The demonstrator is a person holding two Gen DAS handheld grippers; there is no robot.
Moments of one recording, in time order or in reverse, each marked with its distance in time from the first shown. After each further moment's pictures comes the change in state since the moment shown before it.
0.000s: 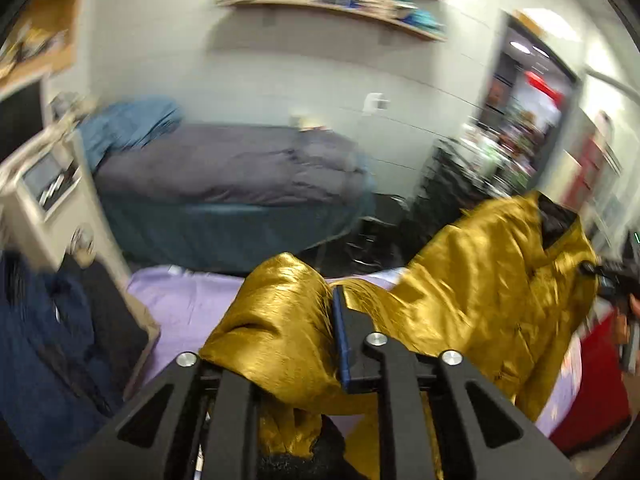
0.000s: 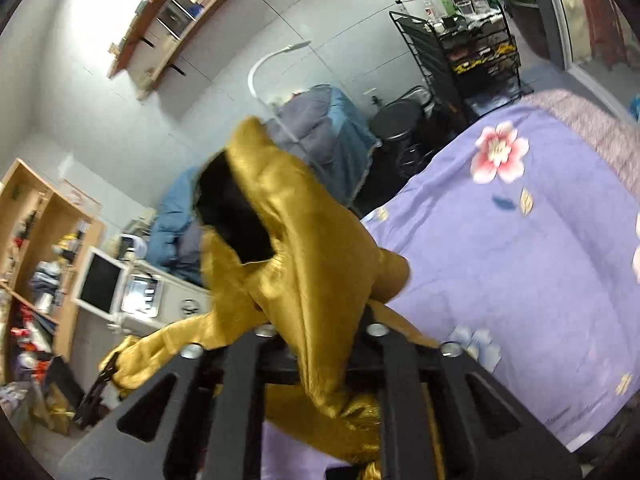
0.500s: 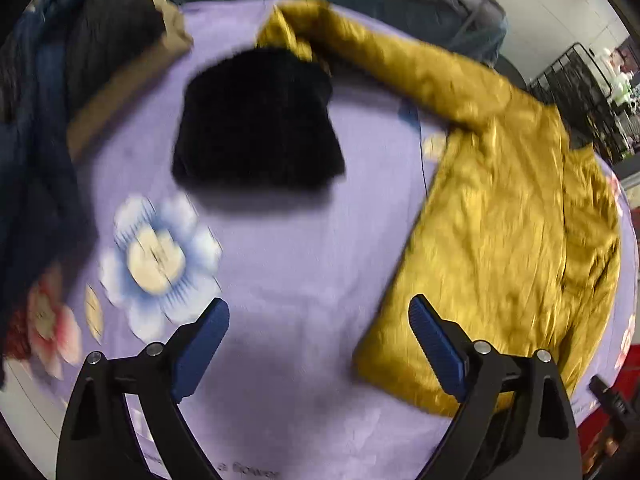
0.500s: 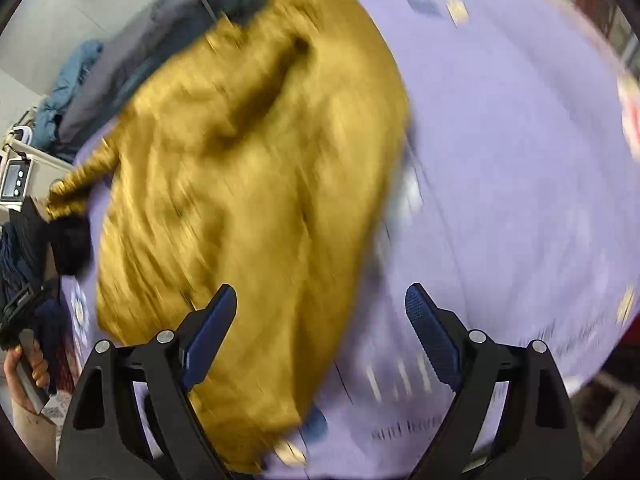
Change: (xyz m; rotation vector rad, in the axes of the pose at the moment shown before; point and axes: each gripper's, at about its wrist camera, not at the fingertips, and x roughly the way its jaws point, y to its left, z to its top) left arm 0.155 0.050 -0.243 -0.242 0.602 0.220; right arm 0.129 -0.187 -0.204 -0.057 0.423 -0.373
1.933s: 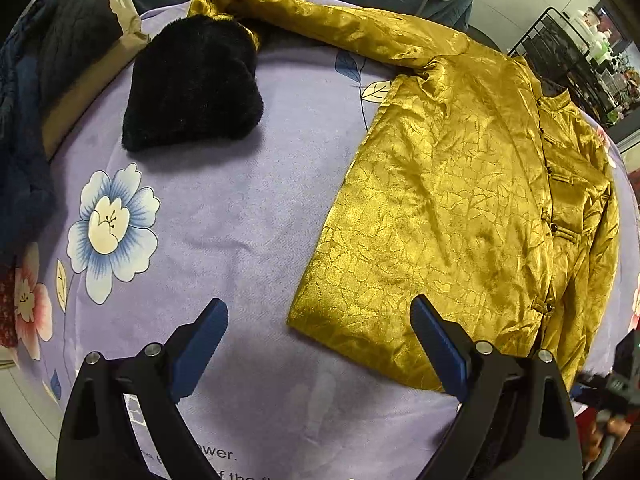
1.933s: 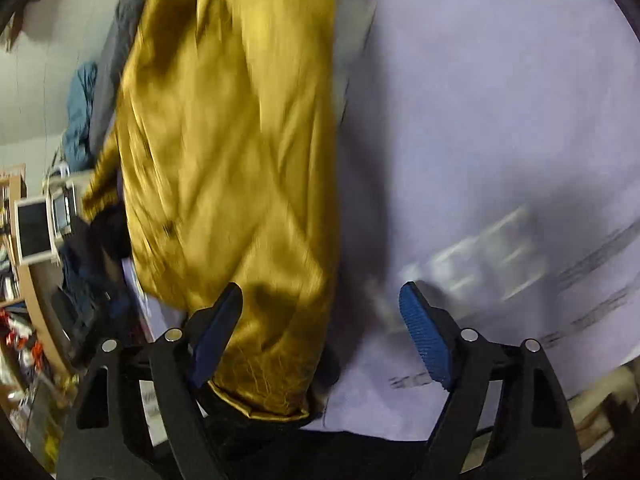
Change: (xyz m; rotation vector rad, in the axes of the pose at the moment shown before) left arm -0.004 -0.062 -0.030 0.087 -0.016 0.017; right arm 0.107 -0.016 -0.017 0.211 0.314 0.301
